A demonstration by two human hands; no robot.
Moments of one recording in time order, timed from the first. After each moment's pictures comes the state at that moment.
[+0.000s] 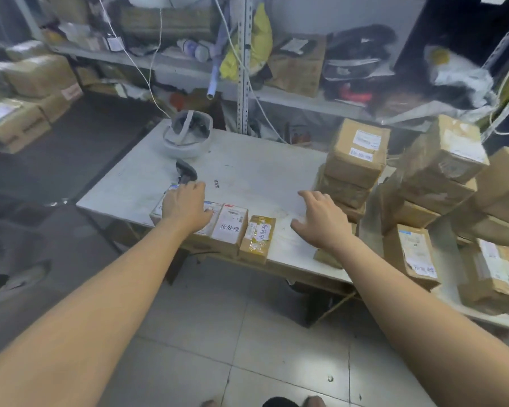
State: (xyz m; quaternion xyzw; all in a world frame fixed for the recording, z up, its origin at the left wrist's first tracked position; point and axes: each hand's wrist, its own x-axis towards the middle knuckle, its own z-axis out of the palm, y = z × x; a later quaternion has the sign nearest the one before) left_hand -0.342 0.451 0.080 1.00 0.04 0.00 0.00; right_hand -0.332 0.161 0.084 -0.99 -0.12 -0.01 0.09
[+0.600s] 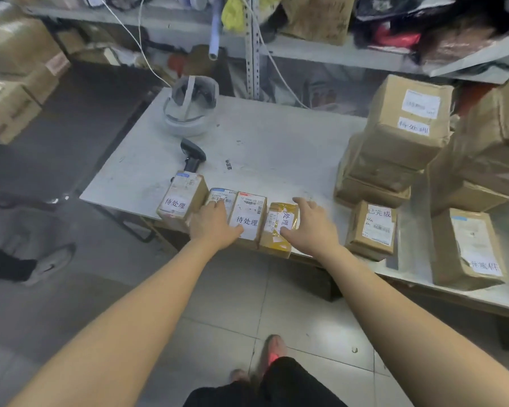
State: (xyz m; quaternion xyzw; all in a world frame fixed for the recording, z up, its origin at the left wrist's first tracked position) left_hand -0.311 0.444 -0.011 0.99 0.10 -0.08 0.11; right_hand -0.294 0.223 -0.011 -0.97 -0.04 0.11 0.21
